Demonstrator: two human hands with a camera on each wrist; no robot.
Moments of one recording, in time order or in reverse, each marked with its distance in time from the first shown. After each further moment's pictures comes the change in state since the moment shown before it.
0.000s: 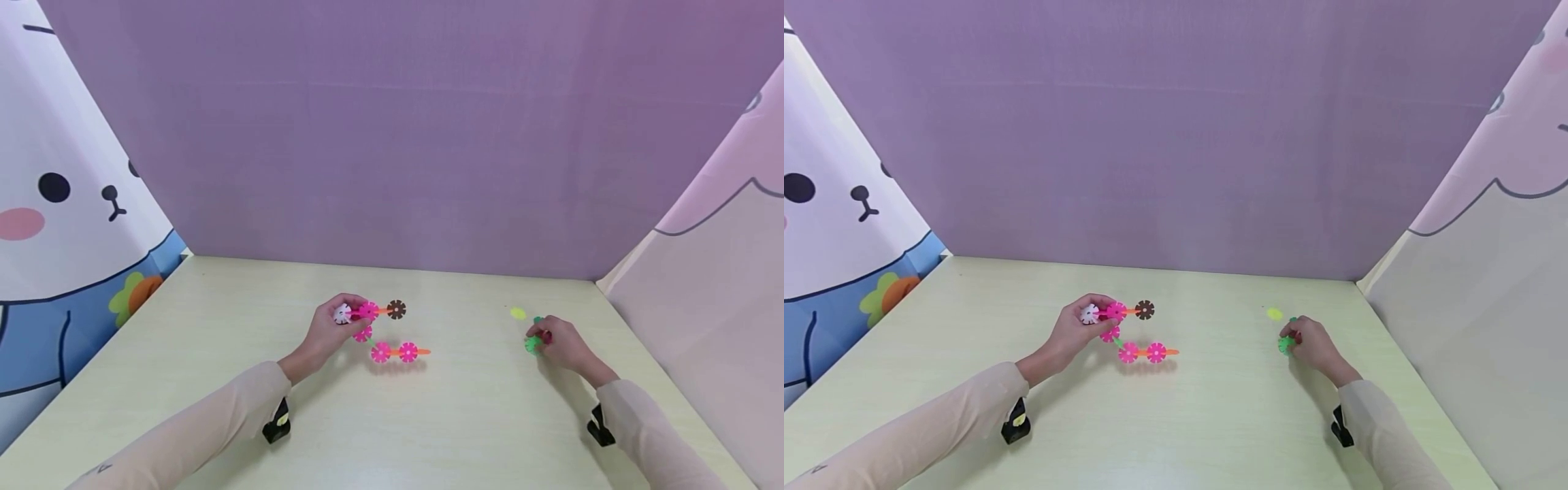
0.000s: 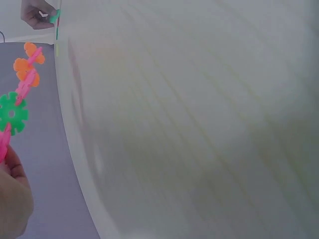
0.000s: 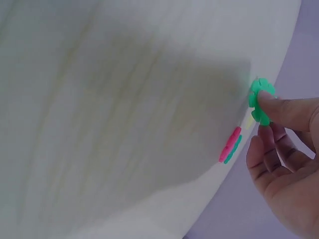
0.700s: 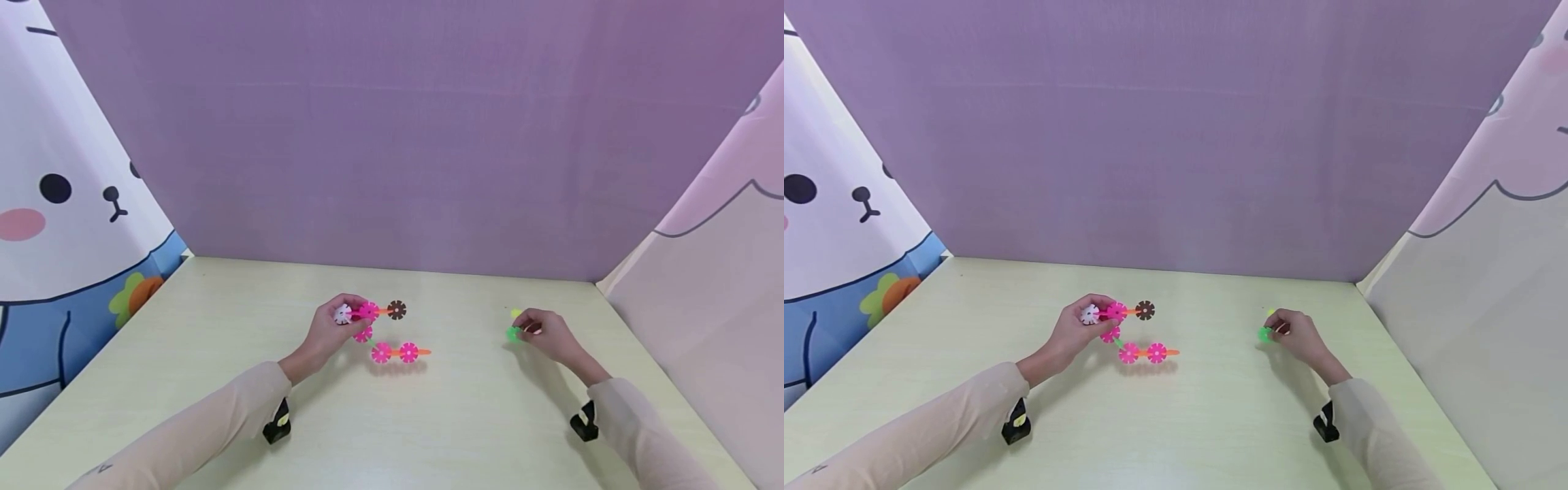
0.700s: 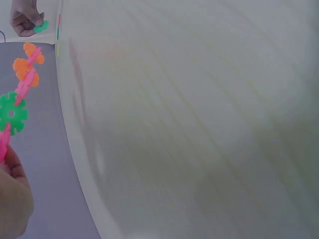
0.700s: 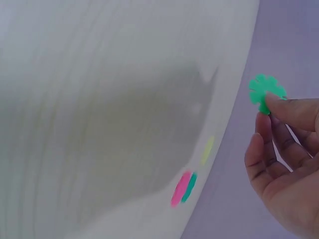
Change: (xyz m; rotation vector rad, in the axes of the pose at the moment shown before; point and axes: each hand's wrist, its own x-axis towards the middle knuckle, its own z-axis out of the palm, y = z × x) left_hand 0.003 -0.004 -0.001 -0.016 0.002 -0.003; right_hand 0.014 -0.023 0.001 0.187 0.057 -0.023
